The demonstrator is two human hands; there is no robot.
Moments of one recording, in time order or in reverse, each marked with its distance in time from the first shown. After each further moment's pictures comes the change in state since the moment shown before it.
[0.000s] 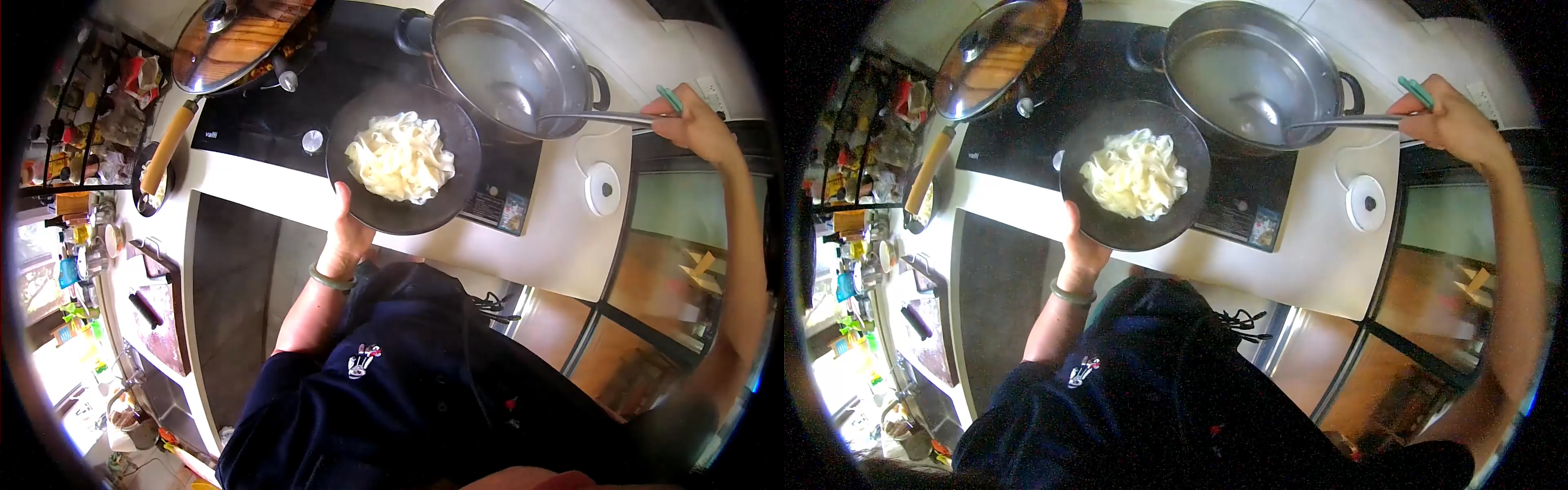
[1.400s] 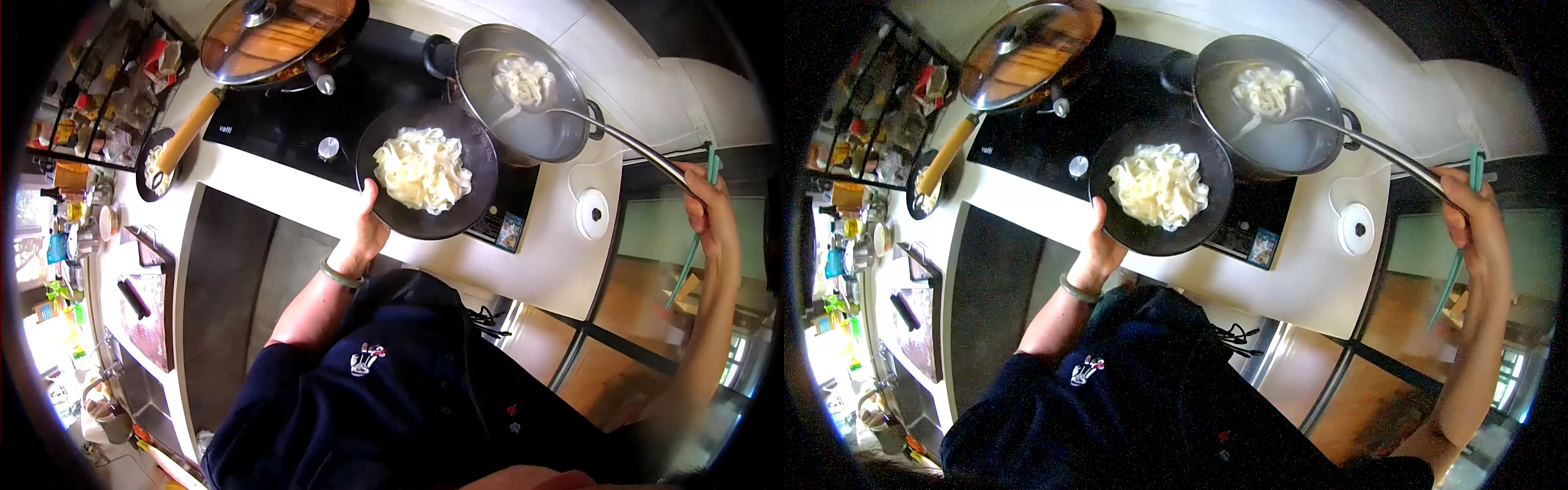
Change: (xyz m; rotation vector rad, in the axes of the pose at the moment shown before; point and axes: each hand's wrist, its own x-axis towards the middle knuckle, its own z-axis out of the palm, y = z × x) left_hand 0.001 0.013 0.010 -0.032 -0.057 -0.072; right_hand -0.075 0.000 -0.008 0.672 0.222 0.231
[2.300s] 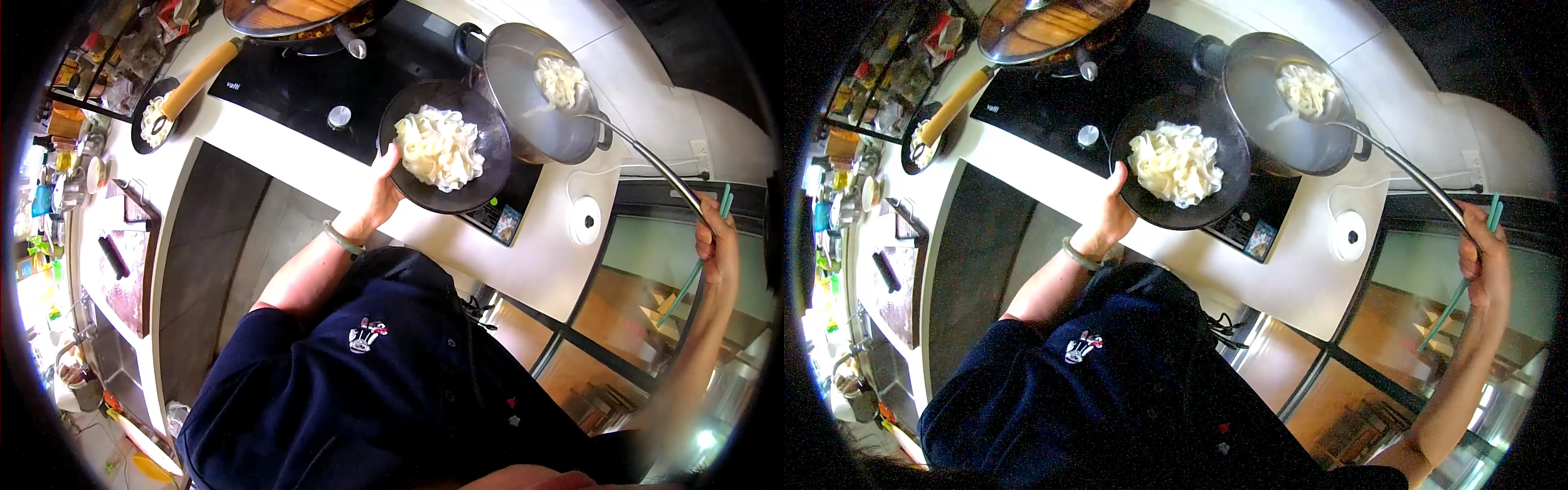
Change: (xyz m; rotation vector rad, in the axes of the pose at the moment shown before) left_hand 0.005 -0.004 -0.009 0.000 0.086 -0.071; right_hand -0.012 0.001 -0.024 0.015 0.049 -0.013
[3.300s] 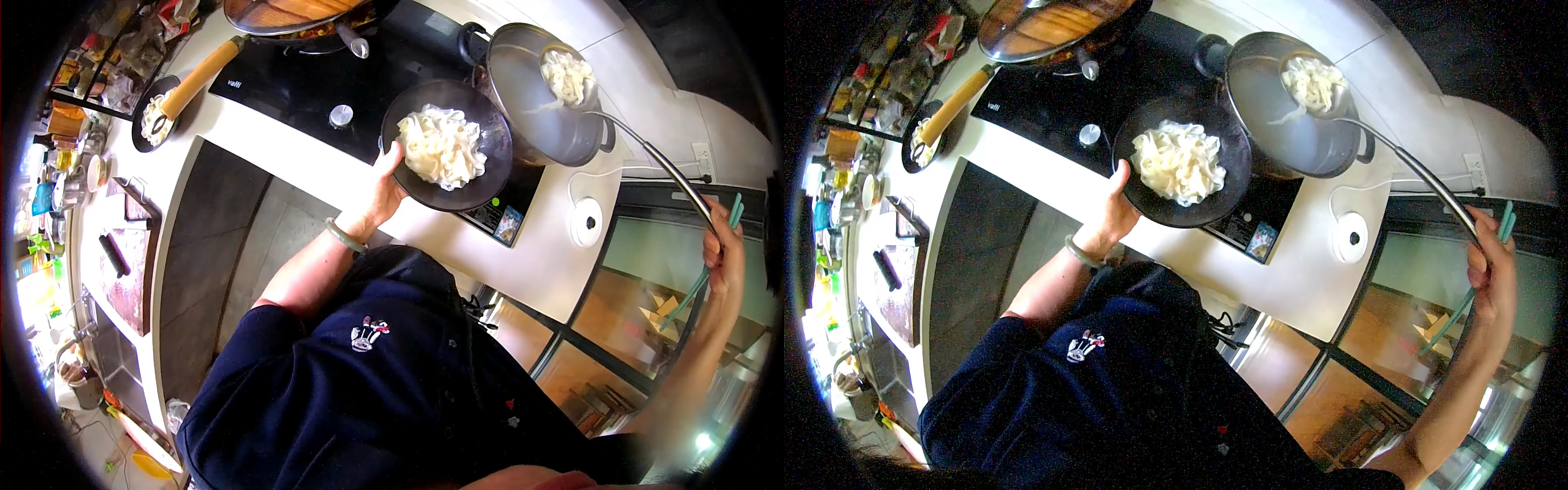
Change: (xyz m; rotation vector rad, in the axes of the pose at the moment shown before) left_hand 0.004 -0.001 -0.001 0.026 0.003 0.010; right_hand -0.010 -0.004 -0.002 -0.037 0.043 -0.059
